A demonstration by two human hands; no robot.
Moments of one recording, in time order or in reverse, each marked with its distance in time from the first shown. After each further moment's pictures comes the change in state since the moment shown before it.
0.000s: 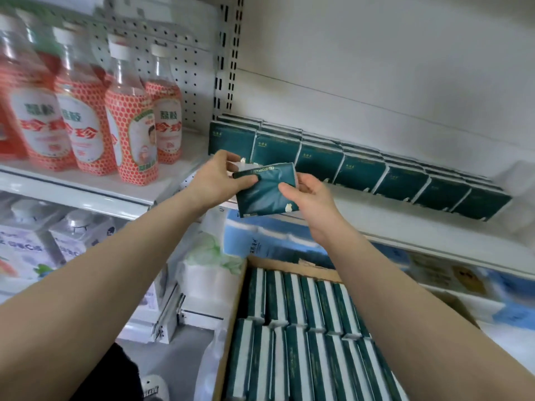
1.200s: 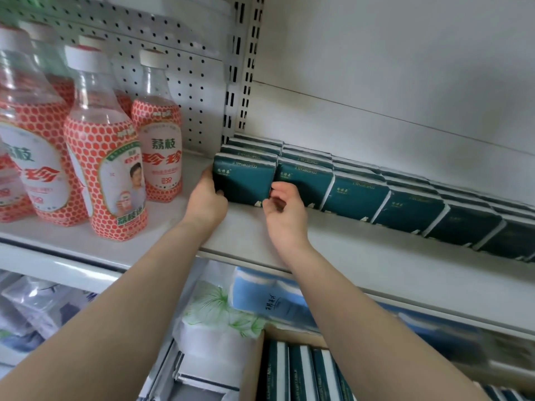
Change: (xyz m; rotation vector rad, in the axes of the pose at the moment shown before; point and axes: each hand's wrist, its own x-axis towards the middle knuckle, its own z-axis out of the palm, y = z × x) left_hand 0.116 -0.072 0.010 -0.100 0.225 -0.174; right_hand 0.131 0.047 0.091 -0.223 0.180 -0.218
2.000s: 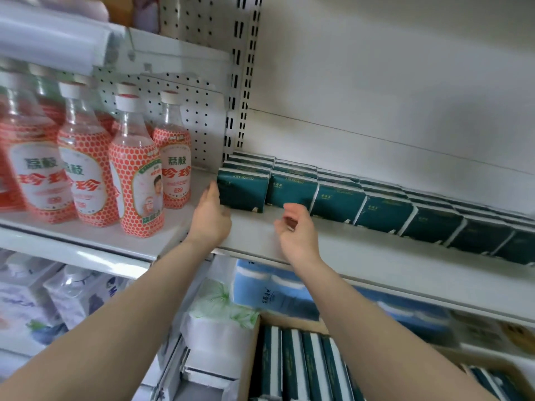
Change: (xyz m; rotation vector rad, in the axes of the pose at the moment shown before) left_hand -0.050 0.013 -0.019 0.230 -0.041 0.127; right_hand -0.048 -0.019 -0.052 -0.016 -0.020 0.081
